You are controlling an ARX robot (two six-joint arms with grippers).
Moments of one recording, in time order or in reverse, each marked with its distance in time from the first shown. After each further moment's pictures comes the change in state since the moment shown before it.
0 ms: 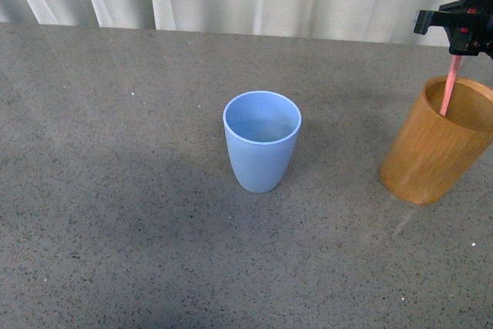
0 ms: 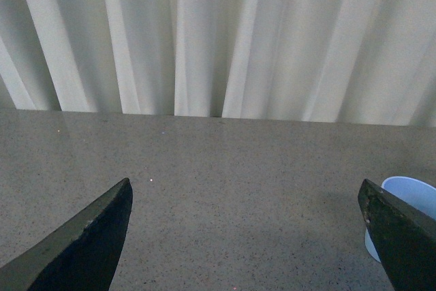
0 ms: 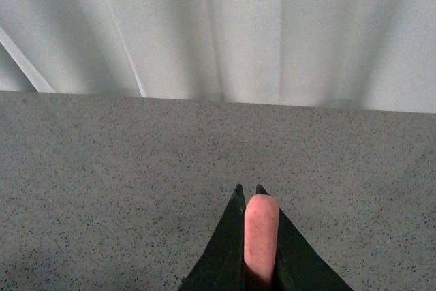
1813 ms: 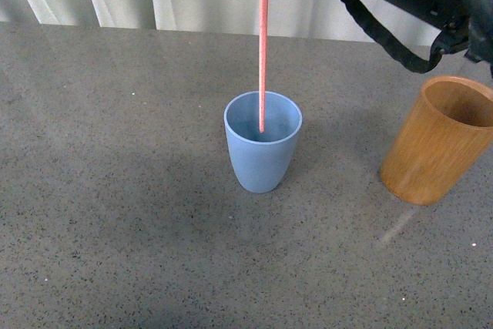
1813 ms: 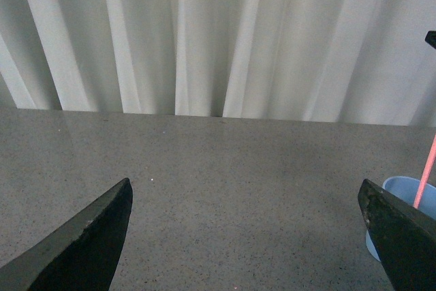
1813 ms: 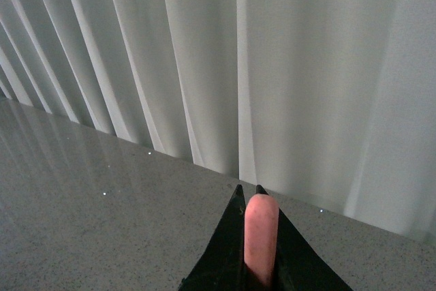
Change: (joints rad) left arm 0.000 0.000 0.000 0.000 0.000 0.000; right arm 0.426 -0.002 0.144 0.160 0.053 0.016
